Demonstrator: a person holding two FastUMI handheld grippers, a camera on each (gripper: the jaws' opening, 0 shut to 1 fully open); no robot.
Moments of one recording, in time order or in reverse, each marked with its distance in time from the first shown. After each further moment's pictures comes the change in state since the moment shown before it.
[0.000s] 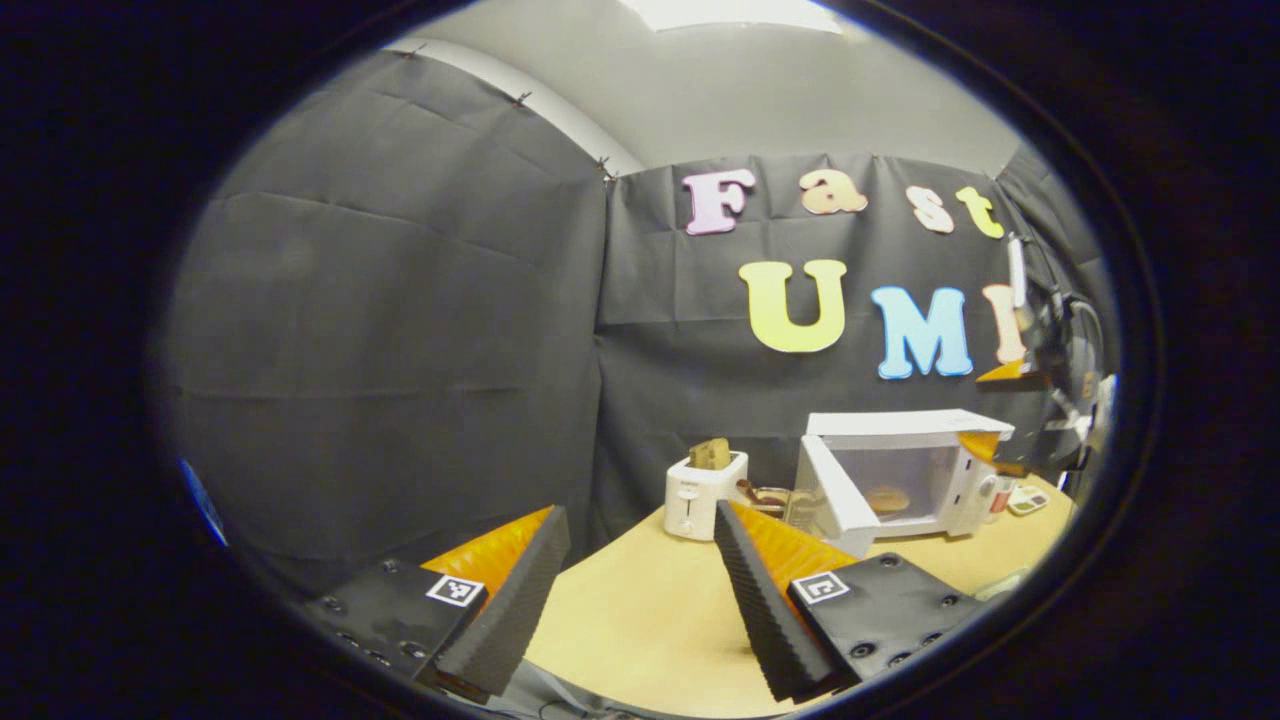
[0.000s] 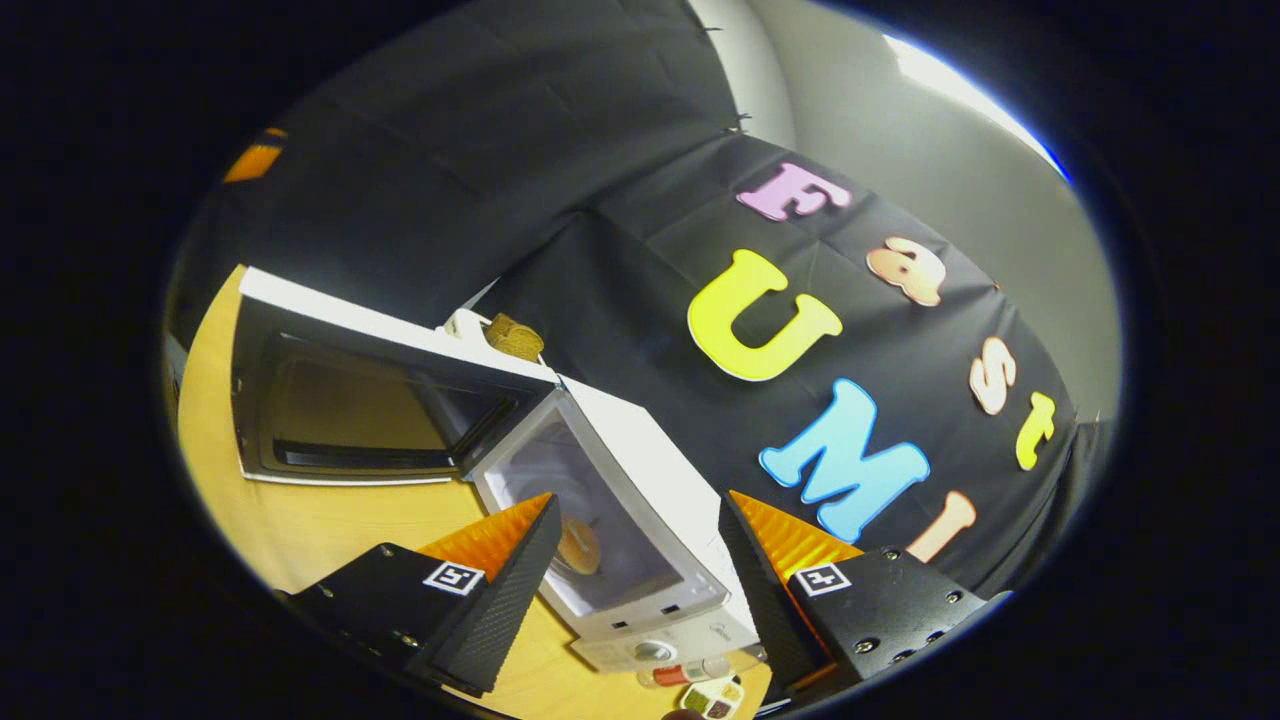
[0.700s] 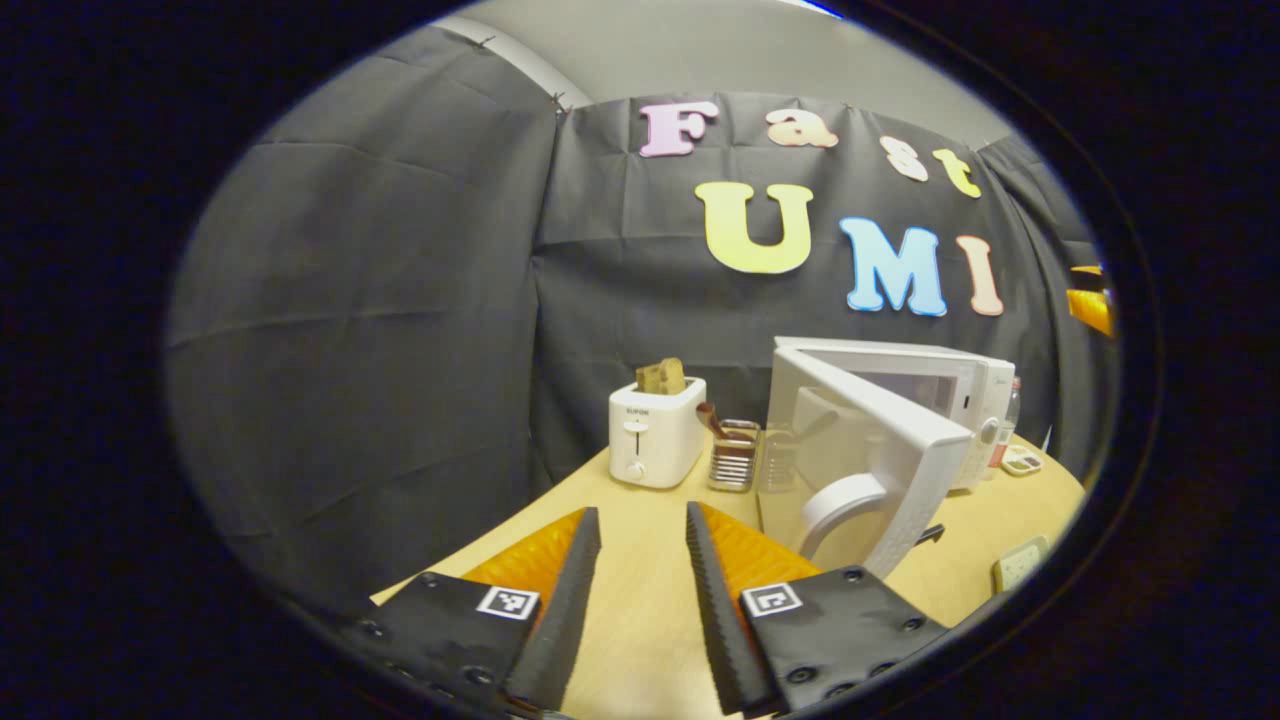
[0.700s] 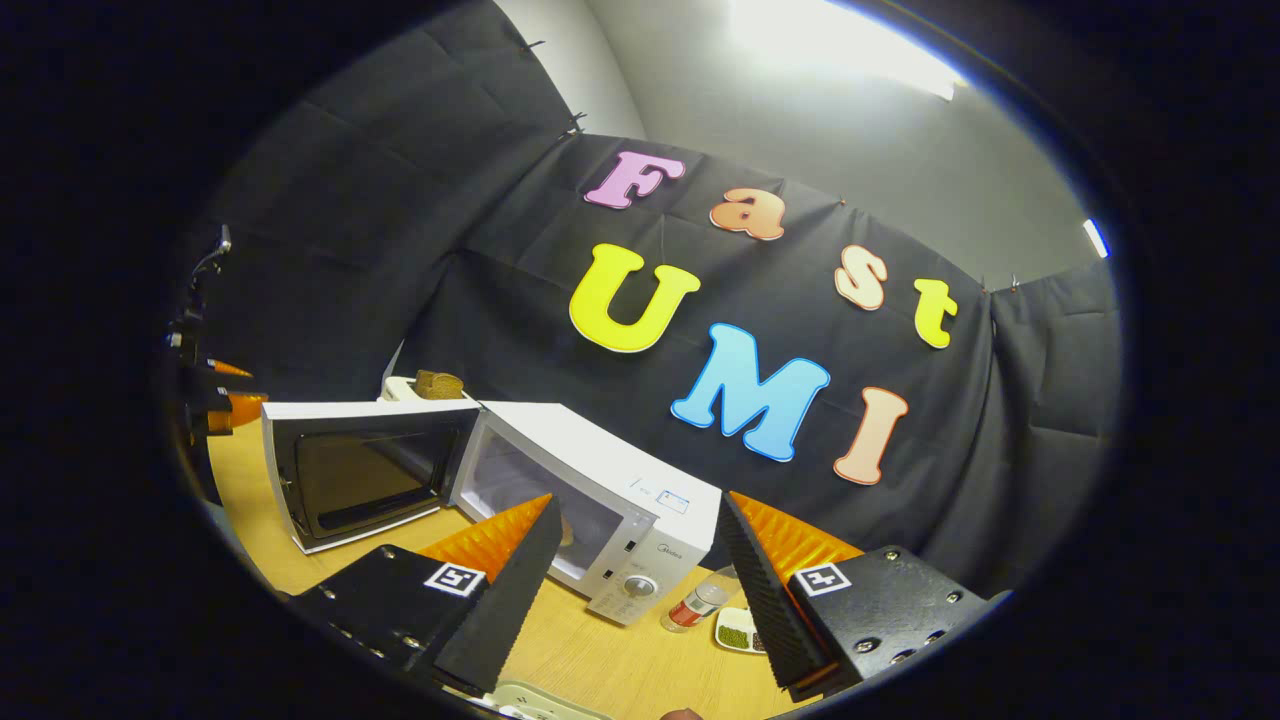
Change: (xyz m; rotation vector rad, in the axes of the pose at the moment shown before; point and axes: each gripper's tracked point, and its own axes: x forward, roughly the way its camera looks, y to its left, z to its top) left arm 0.087 -0.058 -0.110 -0.007 0.192 -0.163; right arm -0.117 -0.061 -0.013 0.317 0.039 -0.211
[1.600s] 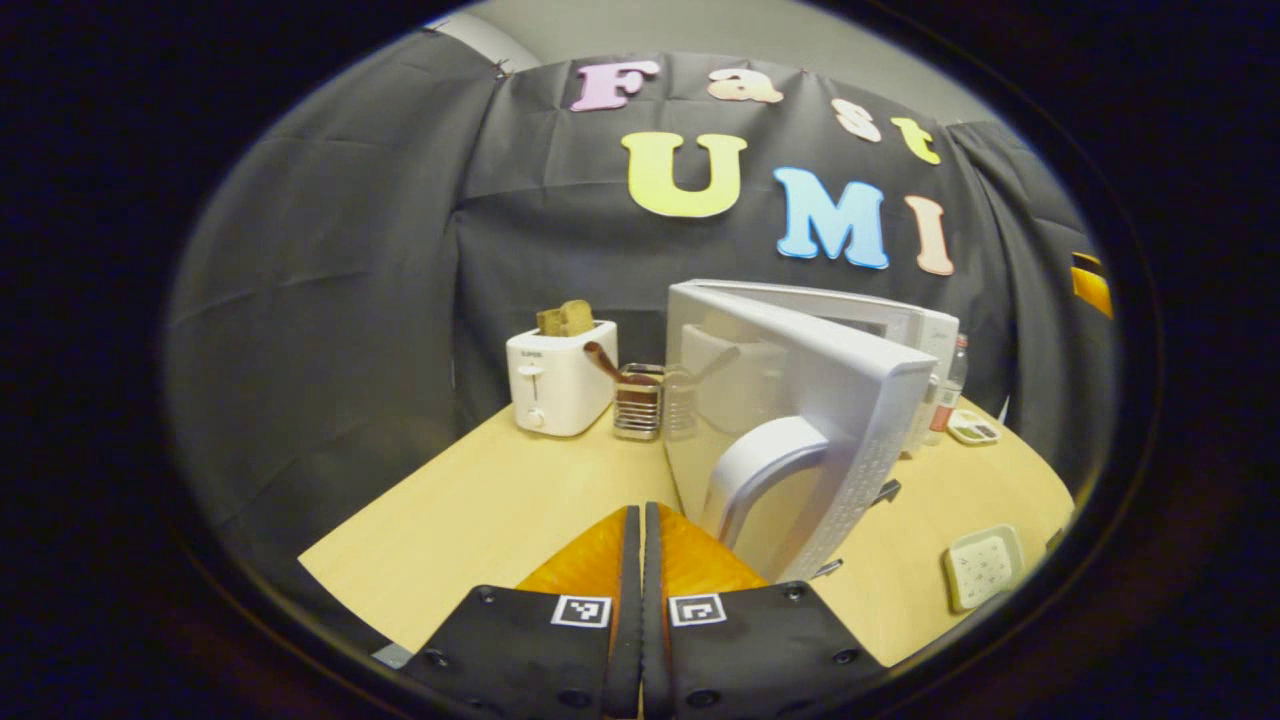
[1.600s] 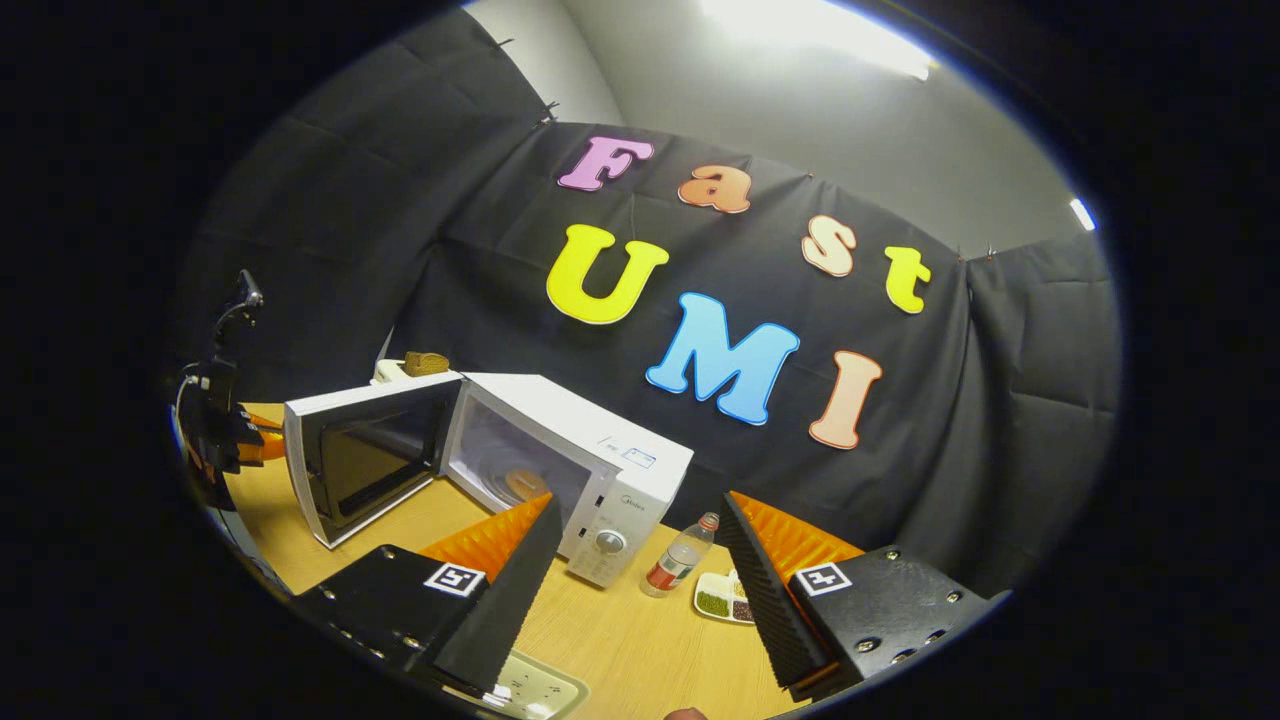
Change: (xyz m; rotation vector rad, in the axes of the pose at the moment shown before) left arm -0.010 -0.123 -0.022 0.044 0.131 -0.180; right arm -0.043 -0.046 -0.036 0.031 0.080 -0.006
